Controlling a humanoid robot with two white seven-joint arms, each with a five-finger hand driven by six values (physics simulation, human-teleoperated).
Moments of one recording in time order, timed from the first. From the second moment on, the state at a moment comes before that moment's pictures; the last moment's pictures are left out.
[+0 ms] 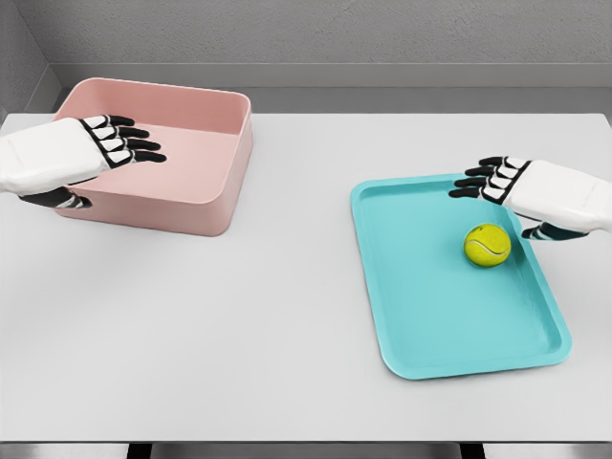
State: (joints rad) left arm -0.59 1.12 -0.59 -1.65 -0.40 -0.61 -0.24; right arm -0.47 -1.14 0.62 -1.63 0.41 -0.61 0.15
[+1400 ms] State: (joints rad) left arm -0.39 1.23 -0.59 -1.77 -0.38 -0.61 -0.28; right arm -0.56 -0.95 0.70 -1.38 0.22 -0.61 0.55
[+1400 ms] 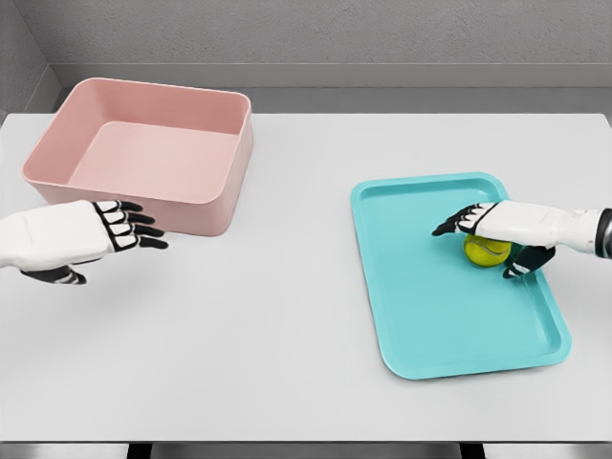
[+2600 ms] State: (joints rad) left arm -0.37 1.26 -0.62 -1.71 -0.26 -0.61 -0.28; right arm -0.57 -0.93 0.69 -1.38 0.26 -0.61 0.55
